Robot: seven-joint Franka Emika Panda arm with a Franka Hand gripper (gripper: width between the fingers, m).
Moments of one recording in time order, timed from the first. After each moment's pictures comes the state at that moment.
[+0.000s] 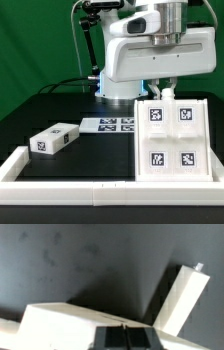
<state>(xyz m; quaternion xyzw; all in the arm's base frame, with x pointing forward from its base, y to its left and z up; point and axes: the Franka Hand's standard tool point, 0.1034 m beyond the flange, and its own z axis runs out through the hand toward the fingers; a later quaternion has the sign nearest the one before) 0.550 0.057 0.128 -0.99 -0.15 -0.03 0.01</state>
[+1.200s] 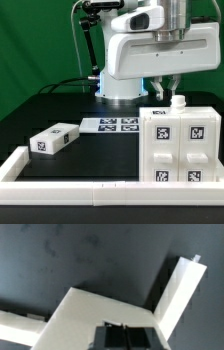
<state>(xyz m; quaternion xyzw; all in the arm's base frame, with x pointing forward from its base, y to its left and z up) 0.561 0.062 0.136 -0.99 -0.15 -0.02 0.01</state>
